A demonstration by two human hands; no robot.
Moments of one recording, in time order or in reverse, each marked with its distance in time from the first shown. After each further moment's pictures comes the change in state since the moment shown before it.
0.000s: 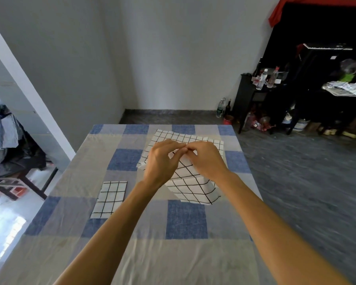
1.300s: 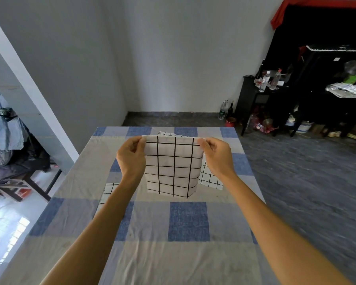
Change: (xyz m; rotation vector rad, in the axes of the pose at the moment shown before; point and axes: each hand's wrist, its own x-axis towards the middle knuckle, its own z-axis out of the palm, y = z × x) left_hand 0.001 -0.040 -0.037 -0.188 0.365 -0.683; right_hand -0.002 0.019 -0.003 0.371 0.305 0.128
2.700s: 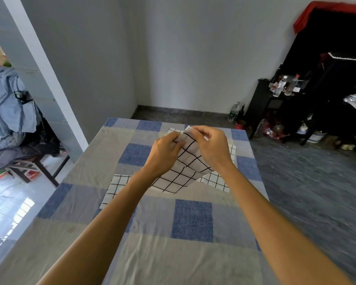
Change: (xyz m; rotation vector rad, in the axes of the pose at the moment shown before) left_hand -0.007 0.018 0.011 0.245 -0.522 0.286; right_hand 0.013 -0.051 0.035 0.096 -0.128 -0.038
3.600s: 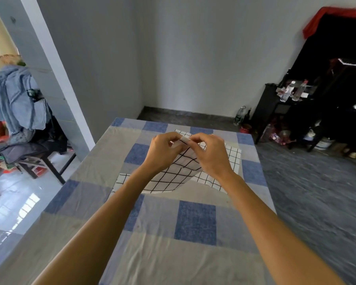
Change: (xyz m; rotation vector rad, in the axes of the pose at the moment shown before) left_hand -0.002 -0.003 -0.022 -0.058 0.051 -0.010; right_hand -0.008 0.004 0.015 -0.340 -0.071 -0.195
